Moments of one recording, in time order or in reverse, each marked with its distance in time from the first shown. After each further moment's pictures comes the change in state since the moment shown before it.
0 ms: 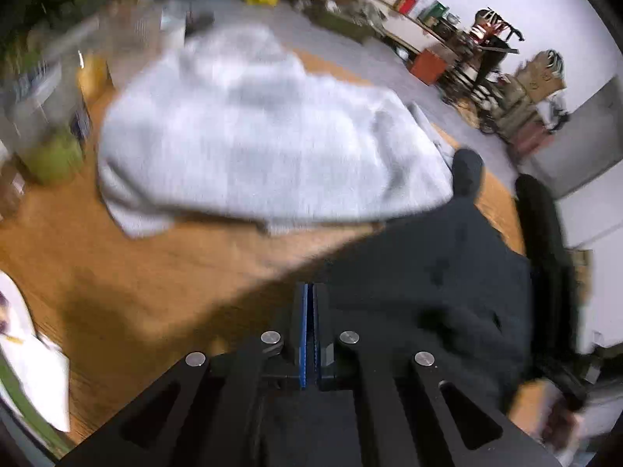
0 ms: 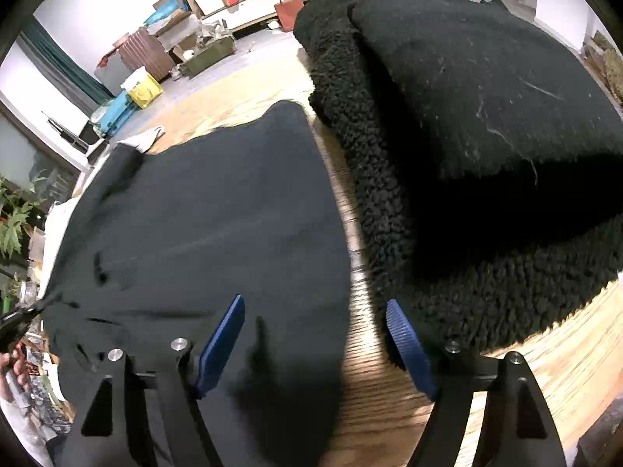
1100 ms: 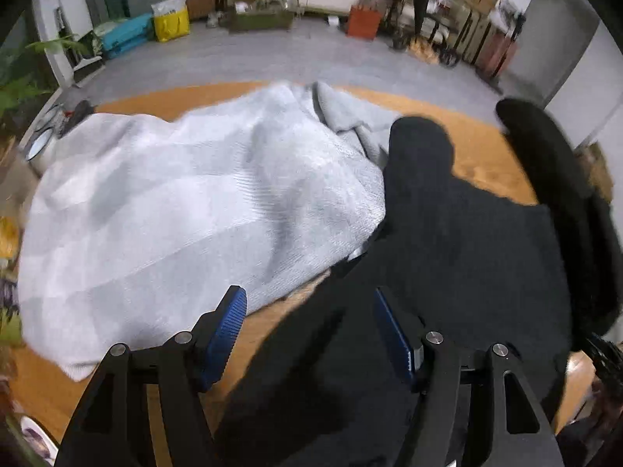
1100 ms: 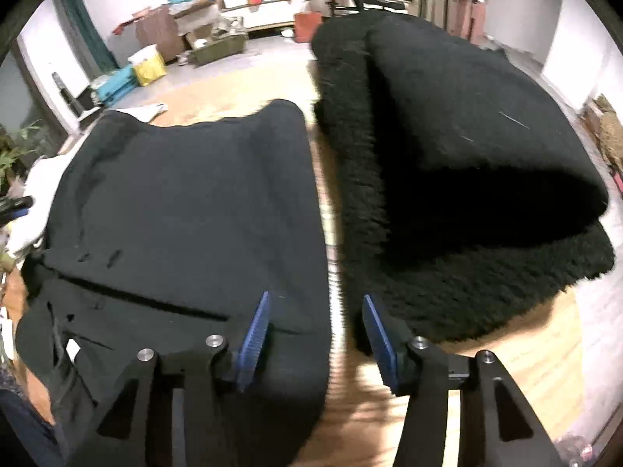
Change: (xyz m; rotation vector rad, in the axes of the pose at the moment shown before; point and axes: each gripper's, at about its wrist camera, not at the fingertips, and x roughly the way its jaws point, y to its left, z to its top) left arm 0.052 -0.156 0.065 0.442 0.033 0.170; right arm -0.007 0.030 -0.016 -0.179 -0.065 -0.085
